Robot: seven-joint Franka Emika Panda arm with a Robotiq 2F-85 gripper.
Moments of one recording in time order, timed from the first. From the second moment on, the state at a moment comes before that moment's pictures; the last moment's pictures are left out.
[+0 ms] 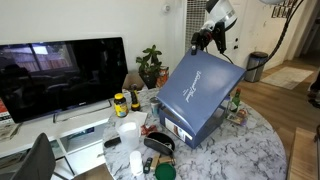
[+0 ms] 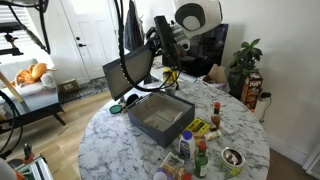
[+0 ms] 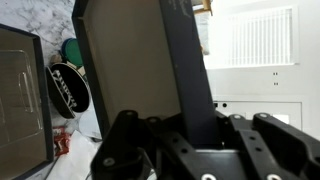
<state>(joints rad) -0.19 0.46 -0.13 -1.49 1.04 1.25 -0.44</state>
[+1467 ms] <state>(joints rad) -0.29 0.74 -0.08 -1.09 1.04 1.15 -0.33</state>
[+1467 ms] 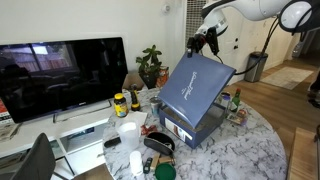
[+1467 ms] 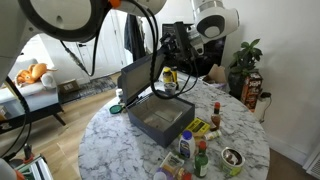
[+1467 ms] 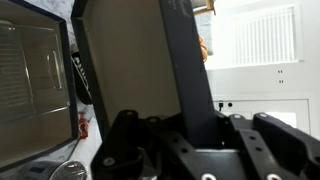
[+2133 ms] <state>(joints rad) -0.29 0.76 -0.08 -1.05 1.00 1.16 -0.34</state>
